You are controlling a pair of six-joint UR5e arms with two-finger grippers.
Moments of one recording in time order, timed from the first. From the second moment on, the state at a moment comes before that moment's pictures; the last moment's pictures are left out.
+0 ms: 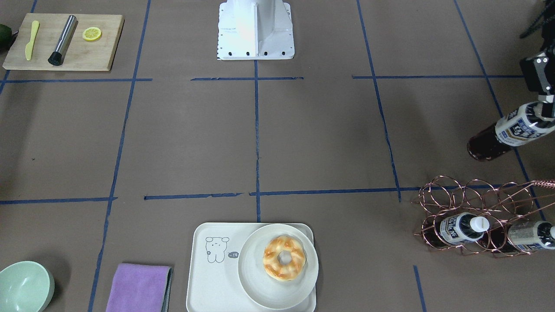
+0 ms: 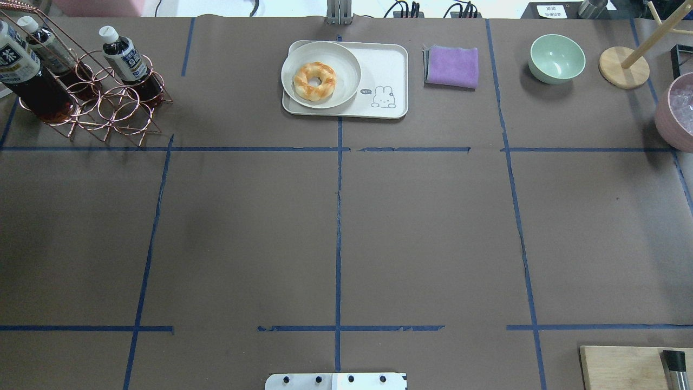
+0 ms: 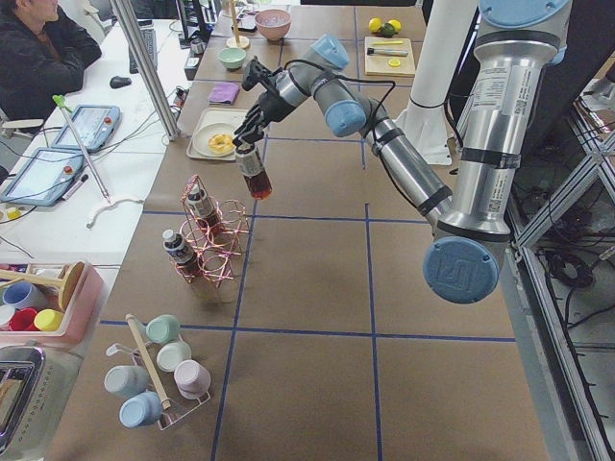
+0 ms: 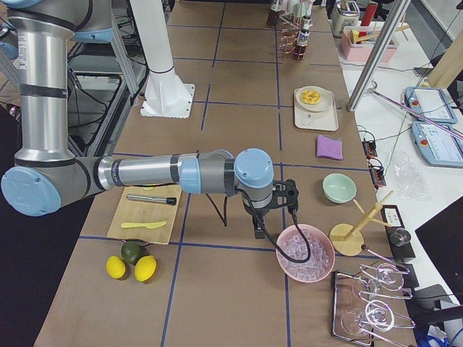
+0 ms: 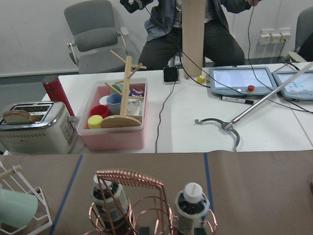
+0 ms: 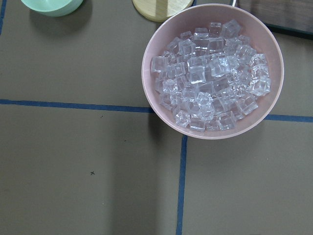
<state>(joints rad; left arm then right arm) -0.96 -1.74 -2.30 -1.69 -1.51 -0.96 1.68 -1.64 1.78 -1.63 2.44 -0.08</state>
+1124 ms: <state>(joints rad) -0.44 -2.31 -1.94 -1.45 -1.20 -1.31 1.68 -1.64 1.77 -1.63 2.44 -0.08</state>
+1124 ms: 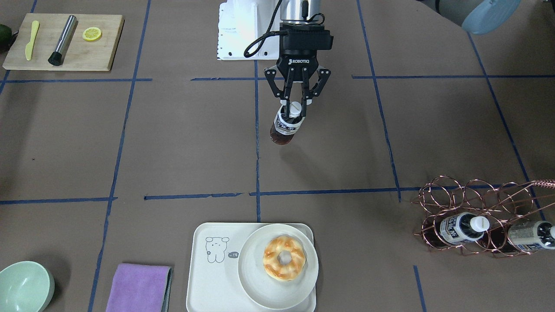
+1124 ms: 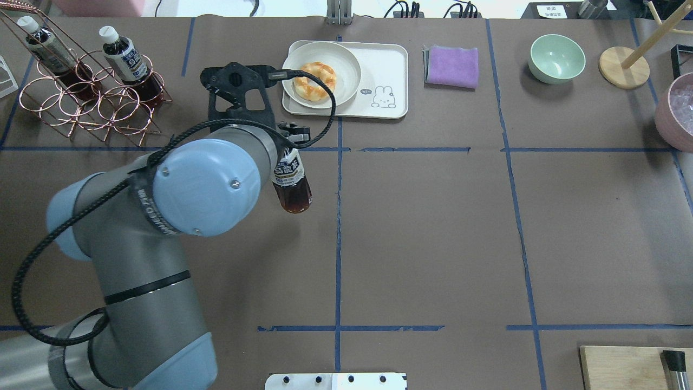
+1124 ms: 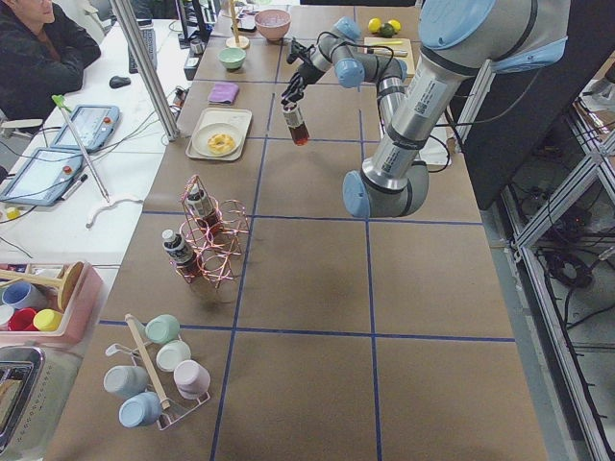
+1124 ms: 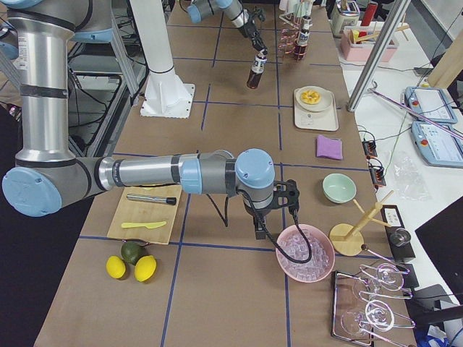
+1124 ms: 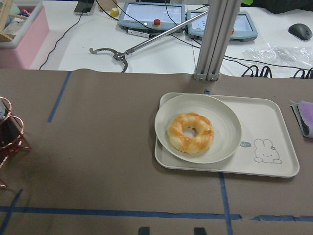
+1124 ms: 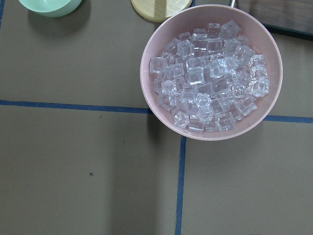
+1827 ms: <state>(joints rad) -0.39 -2.38 -1.81 -1.51 -1.20 -1.34 1.68 -1.64 1.78 -1.63 2.45 -0.08</state>
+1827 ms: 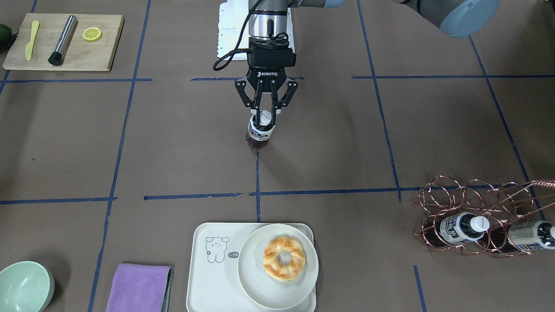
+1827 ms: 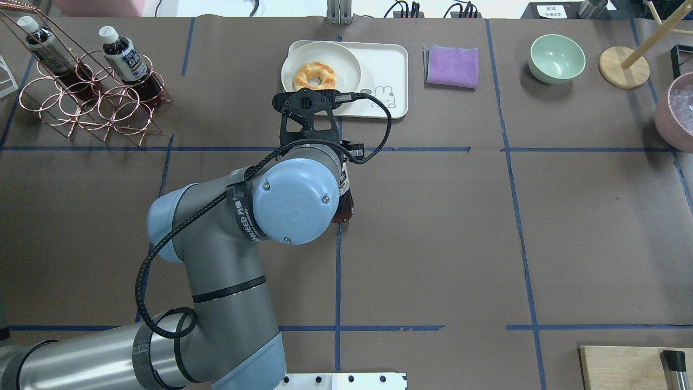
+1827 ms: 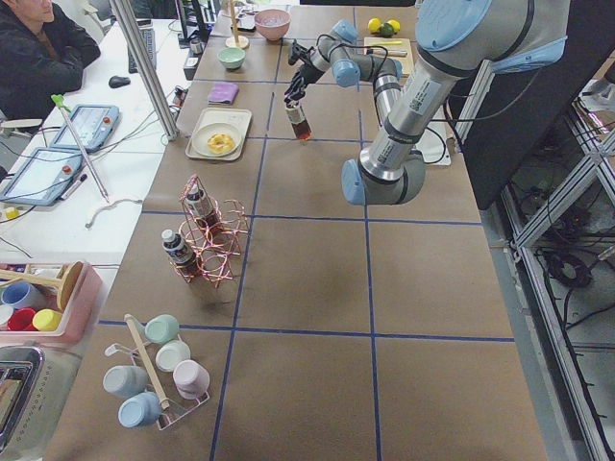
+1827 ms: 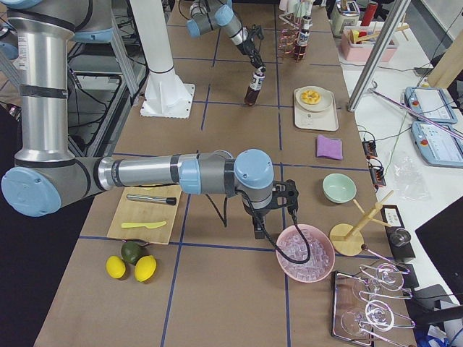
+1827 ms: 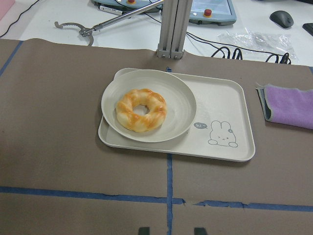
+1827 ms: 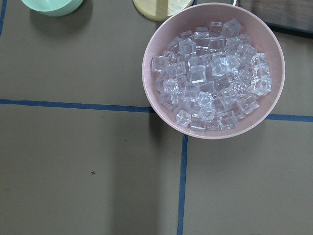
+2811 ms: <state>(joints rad) -0.39 -2.38 -1.81 -1.51 -1.20 -1.34 1.68 -1.64 1.78 -1.63 2.45 -0.08</state>
